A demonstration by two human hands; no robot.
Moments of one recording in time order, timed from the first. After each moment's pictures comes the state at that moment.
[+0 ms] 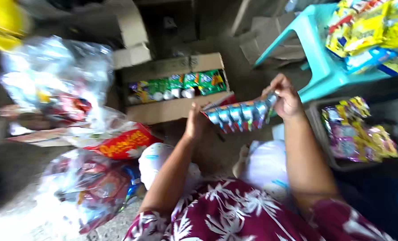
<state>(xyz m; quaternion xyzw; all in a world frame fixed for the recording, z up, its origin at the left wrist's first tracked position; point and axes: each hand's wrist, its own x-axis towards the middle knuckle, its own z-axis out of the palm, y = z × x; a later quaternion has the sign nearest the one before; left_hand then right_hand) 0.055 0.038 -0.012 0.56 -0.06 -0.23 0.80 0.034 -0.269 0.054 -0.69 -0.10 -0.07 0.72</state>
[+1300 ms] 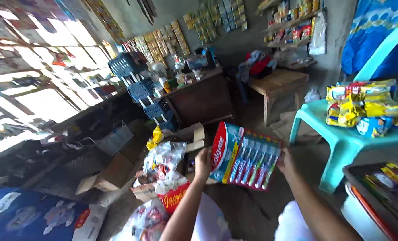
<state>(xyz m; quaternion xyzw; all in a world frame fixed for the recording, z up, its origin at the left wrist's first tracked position) 0.011 0.044 0.177 0.86 -0.17 0.20 0.43 0.025 -0.258 0.054 -0.38 0.18 -0.16 0.89</state>
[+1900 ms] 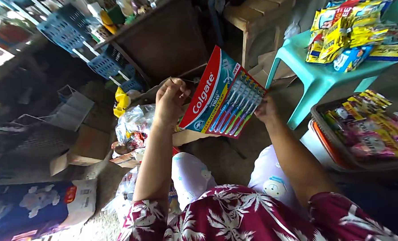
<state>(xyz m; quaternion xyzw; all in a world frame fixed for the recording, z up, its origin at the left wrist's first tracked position) 0.048 0.029 0.252 0.65 -0.29 -0.03 0.71 0.037 -0.277 0.033 -0.31 0.25 -0.12 0.91</state>
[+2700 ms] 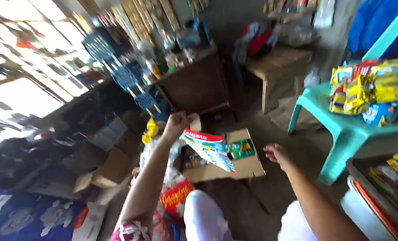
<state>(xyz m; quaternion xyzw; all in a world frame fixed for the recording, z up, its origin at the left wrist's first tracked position) 0.104 0.092 0.298 0.83 -0.28 0.13 0.47 0.048 -0.263 0.031 -0.64 0.24 0.01 0.73</state>
